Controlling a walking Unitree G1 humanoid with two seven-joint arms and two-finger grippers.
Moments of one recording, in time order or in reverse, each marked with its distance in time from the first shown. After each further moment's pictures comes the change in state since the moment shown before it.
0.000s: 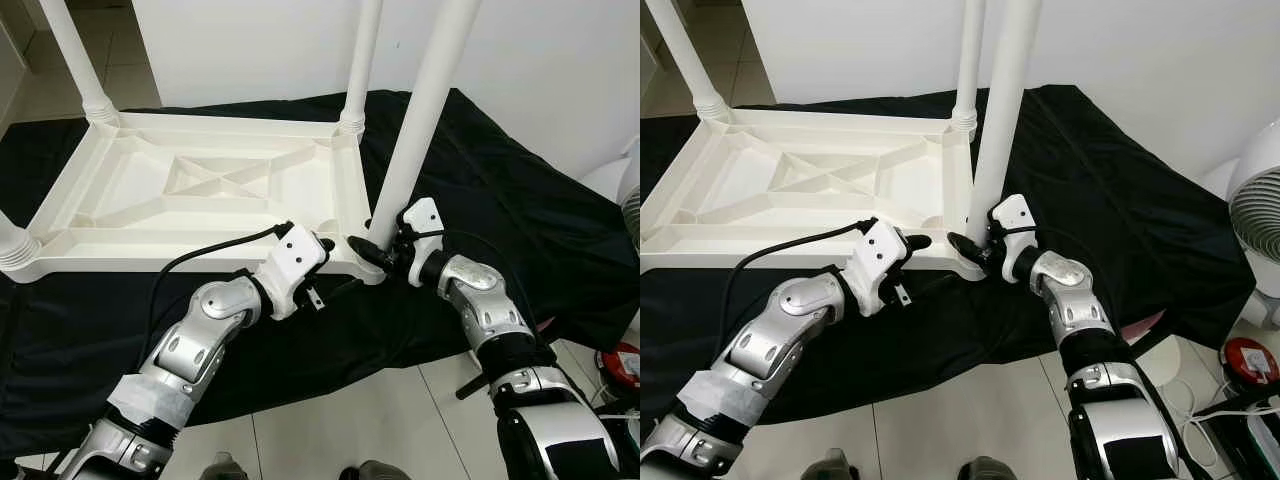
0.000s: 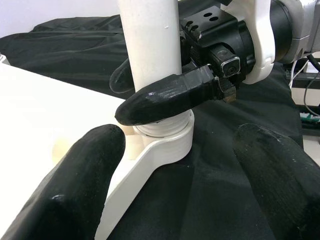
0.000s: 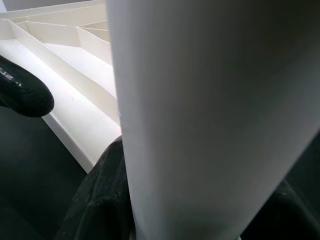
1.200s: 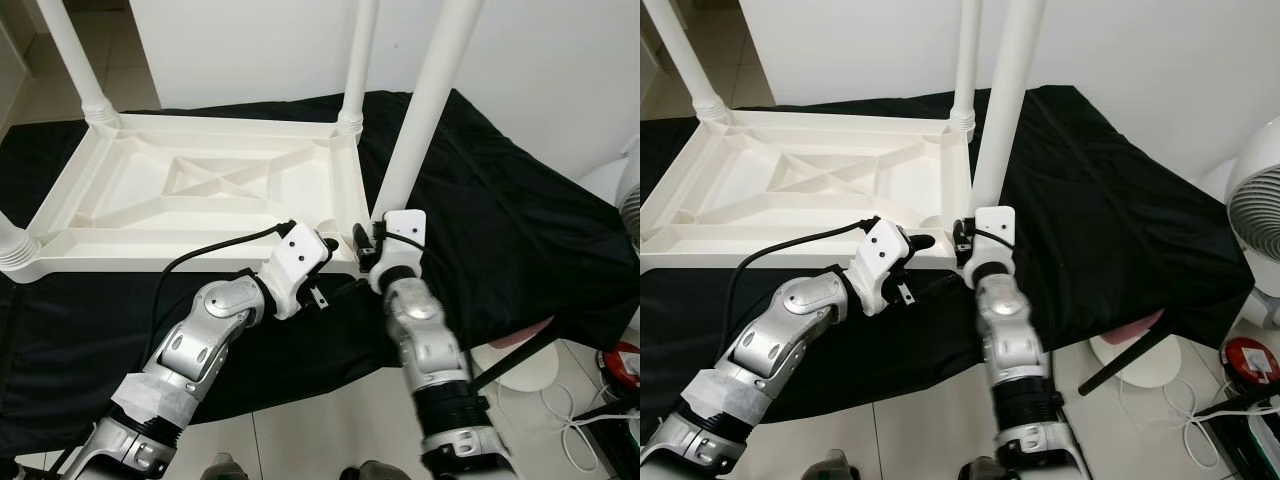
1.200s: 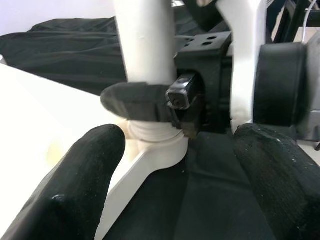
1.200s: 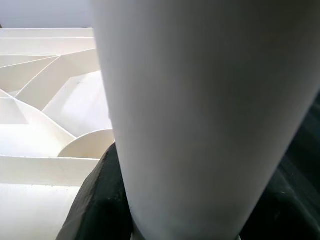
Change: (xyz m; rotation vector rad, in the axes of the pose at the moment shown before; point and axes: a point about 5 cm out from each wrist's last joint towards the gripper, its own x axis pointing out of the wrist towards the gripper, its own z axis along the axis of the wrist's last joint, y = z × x) left arm 0.004 -0.003 0.002 -0.029 -0.015 -0.012; right arm 0.011 0.046 0.010 0.227 -0.010 -0.798
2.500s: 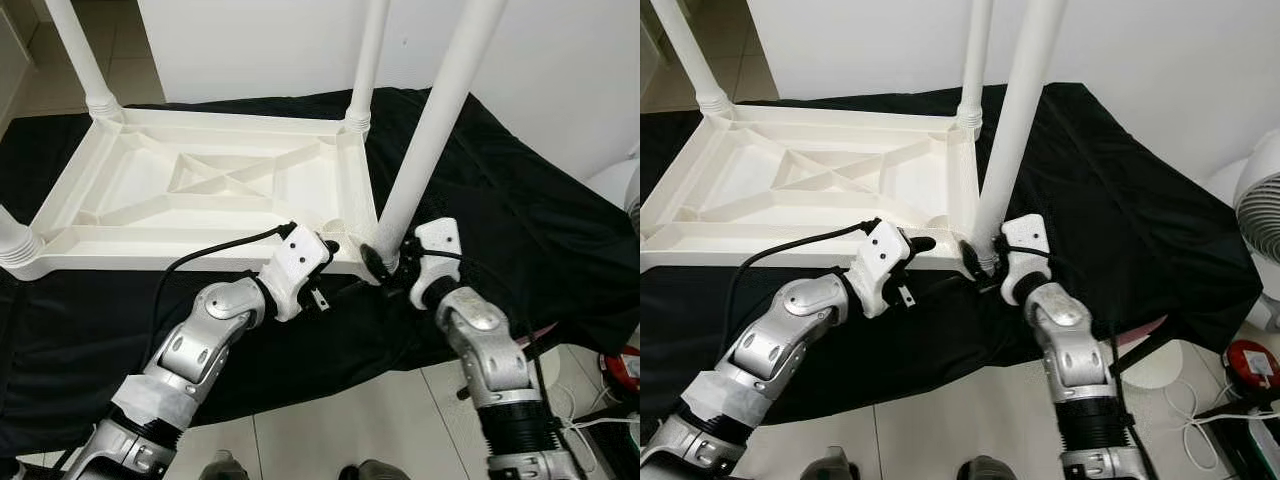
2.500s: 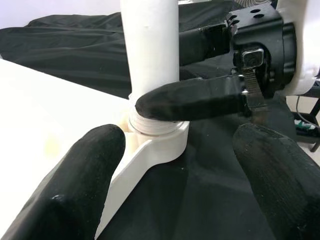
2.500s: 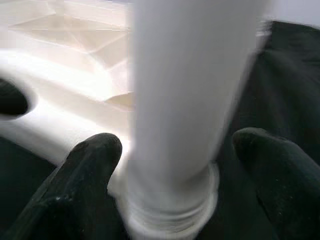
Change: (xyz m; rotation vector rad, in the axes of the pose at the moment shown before) left arm 0.000 -0.002 0.000 -0.006 0.003 -0.004; right arm -0.019 -0.046 0.008 -0.166 0.008 0.447
